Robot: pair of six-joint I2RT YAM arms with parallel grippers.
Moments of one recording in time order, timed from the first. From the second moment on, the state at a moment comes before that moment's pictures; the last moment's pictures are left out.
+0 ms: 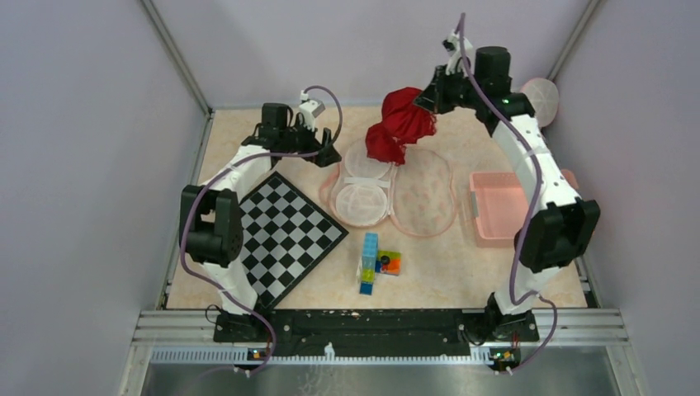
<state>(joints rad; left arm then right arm) -0.18 1.80 1.37 -0.21 0.69 0.11 0.24 1.77 1.84 -0.48 -0.55 0.13</state>
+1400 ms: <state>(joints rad) -0.23 1.89 1.45 -0.18 0.72 0.11 -0.62 1.13 1.25 -0.83 -0.69 -0.03</state>
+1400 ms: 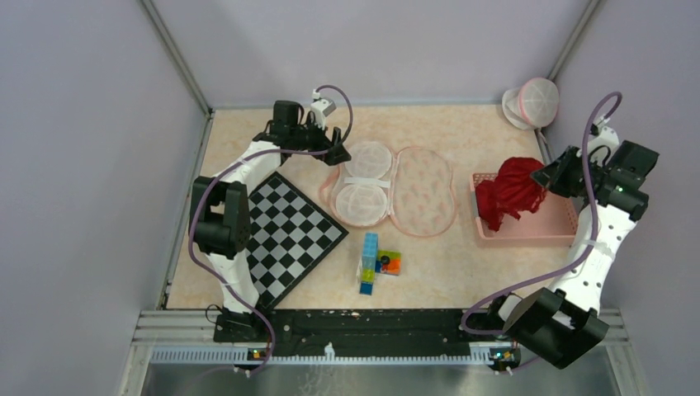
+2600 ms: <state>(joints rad) -0.23 1.89 1.45 -0.23 0.69 0.15 -0.78 1.44 1.03 -0.40 -0.57 -0.19</state>
